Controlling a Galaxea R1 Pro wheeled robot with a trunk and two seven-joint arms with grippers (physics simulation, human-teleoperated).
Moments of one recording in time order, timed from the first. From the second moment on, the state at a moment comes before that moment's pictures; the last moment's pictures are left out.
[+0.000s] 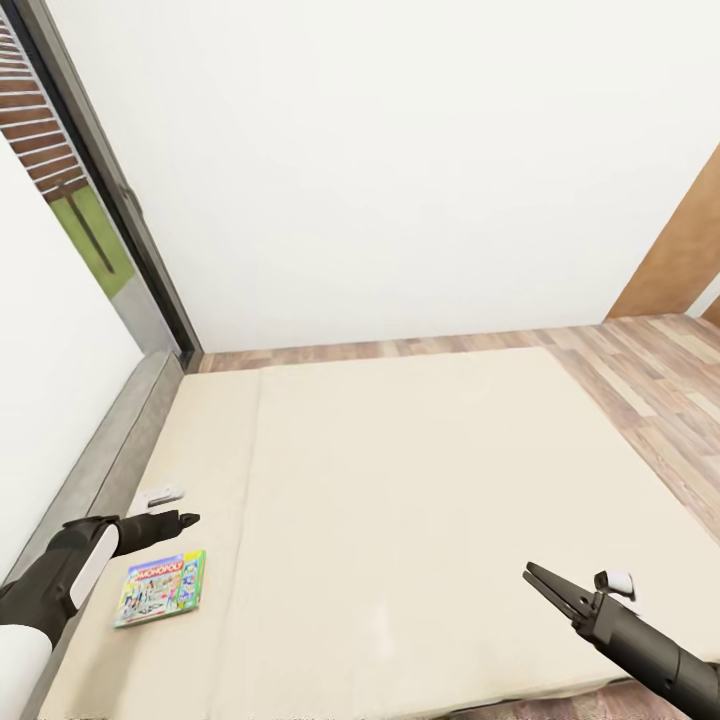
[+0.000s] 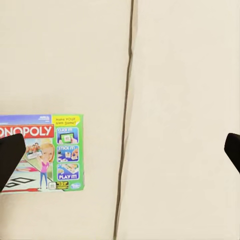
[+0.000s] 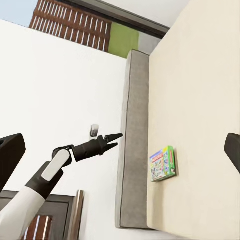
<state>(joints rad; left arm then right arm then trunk) -0.62 0.34 0.07 -0.82 0.31 0.66 -0.22 0.01 -0.14 -0.48 -1.59 -0.64 0.95 1.06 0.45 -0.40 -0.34</state>
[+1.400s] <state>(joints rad) -0.62 0.36 0.07 -0.82 0.30 0.61 -0.22 0.01 -0.14 -0.48 -1.59 -0.64 0.95 1.06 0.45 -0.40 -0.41</state>
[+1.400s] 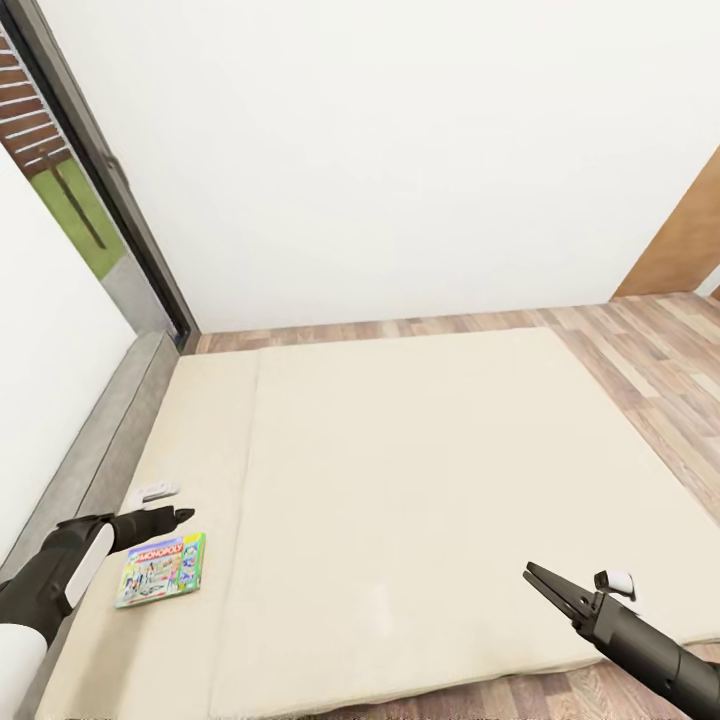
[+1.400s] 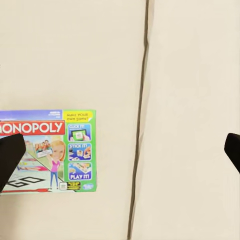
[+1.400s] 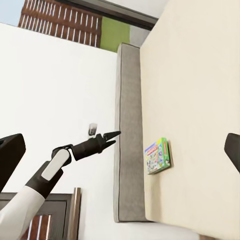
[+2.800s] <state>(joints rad) -0.62 0.35 0.07 -0.74 0.30 0.44 -0.09 0.01 -0.14 -0.48 -1.59 -0.64 0.95 1.06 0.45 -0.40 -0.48</state>
